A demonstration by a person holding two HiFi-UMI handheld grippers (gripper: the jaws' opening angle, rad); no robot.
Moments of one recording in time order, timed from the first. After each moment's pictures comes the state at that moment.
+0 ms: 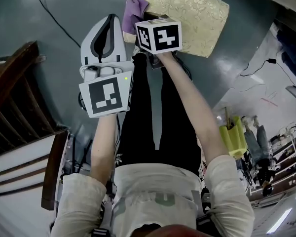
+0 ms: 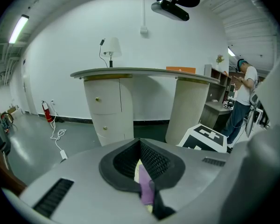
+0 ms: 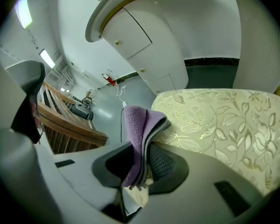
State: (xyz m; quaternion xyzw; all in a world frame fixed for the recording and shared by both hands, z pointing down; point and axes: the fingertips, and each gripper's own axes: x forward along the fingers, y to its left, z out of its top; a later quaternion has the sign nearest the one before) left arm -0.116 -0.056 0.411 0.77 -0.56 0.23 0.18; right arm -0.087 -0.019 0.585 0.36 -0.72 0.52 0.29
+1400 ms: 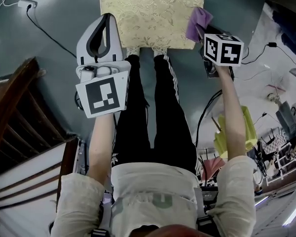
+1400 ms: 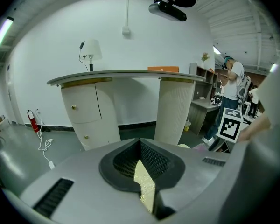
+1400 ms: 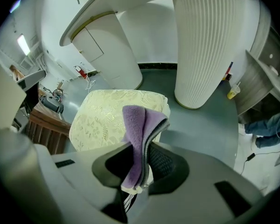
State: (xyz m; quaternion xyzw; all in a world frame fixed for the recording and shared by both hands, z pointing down) left arm -0.029 -0.064 0.403 0.82 -0.50 0.24 0.15; right arm 0.206 0.038 0.581 0.46 -0.63 0.49 0.39
